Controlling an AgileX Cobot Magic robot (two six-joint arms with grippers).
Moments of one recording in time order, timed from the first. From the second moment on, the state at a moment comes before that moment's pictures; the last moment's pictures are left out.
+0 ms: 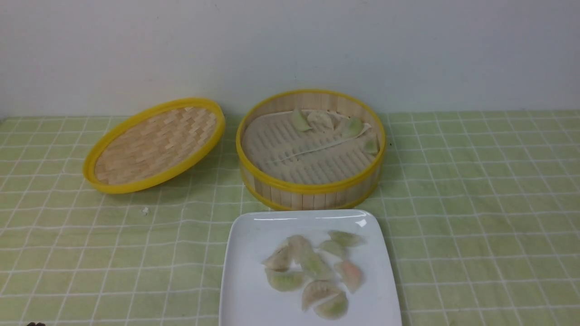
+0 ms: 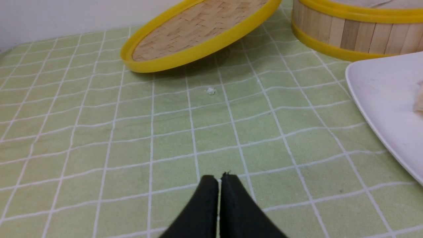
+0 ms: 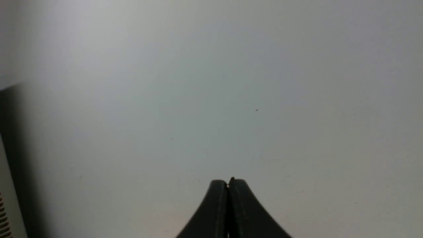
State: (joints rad) right arm 0.52 -0.02 -0.50 -0.38 0.39 0.59; left arm -0.04 -0.01 0.03 -0.11 0.38 0.17
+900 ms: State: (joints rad) right arm 0.52 -0.02 -0.45 0.11 0.37 0.00; left arm -0.04 -0.01 0.03 -0.11 0.38 0.17
